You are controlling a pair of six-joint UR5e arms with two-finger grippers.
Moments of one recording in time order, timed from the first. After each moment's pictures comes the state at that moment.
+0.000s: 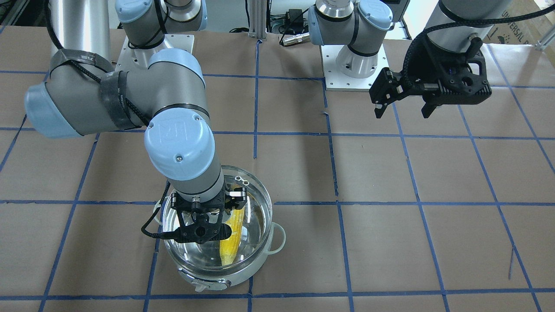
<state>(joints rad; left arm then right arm) -1.50 -1.60 -1.46 -1.63 1.57 0.04 1.80 -1.02 1.18 -1.68 -1.54 0.15</state>
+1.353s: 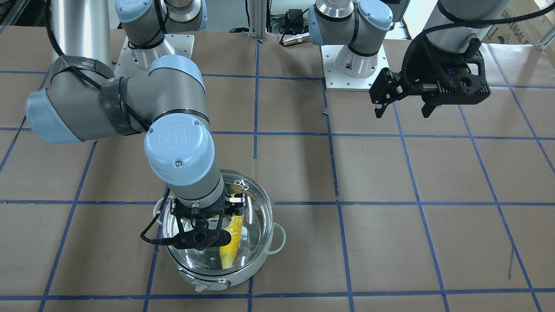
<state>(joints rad) -1.50 -1.60 -1.47 -1.63 1.58 0.04 1.80 -1.00 1.16 -1.70 -1.54 0.15</state>
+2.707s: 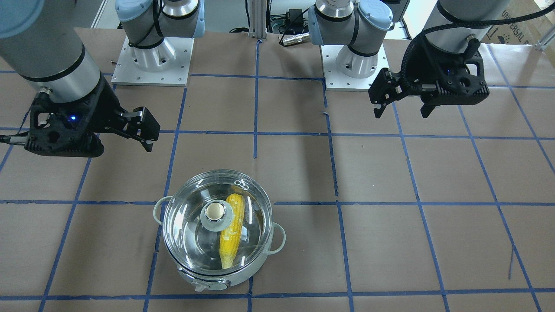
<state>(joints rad) -1.50 -1.60 -1.47 -1.63 1.57 0.04 1.58 -1.36 1.31 -1.48 -1.56 0.03</state>
